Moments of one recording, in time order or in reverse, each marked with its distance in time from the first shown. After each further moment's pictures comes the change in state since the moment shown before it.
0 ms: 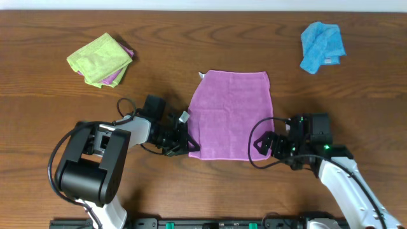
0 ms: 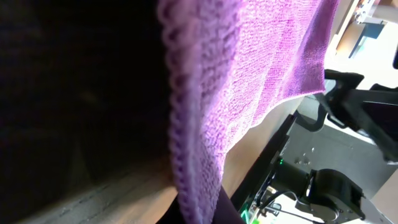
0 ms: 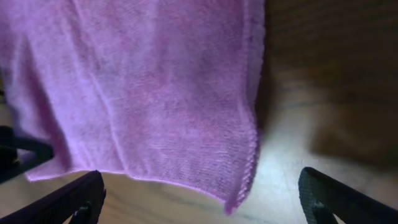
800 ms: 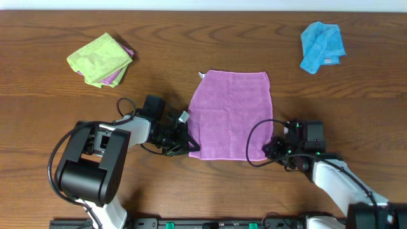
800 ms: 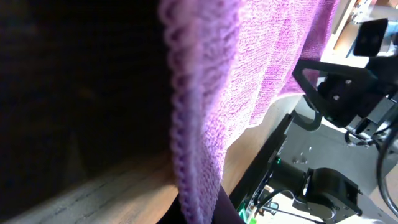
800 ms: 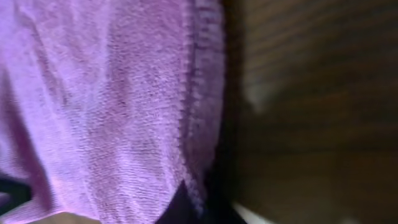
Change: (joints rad) left arm 0.000 0.000 0.000 -0.001 0.016 0.000; right arm -0.003 0.119 -0.129 0.334 -0.018 0.098
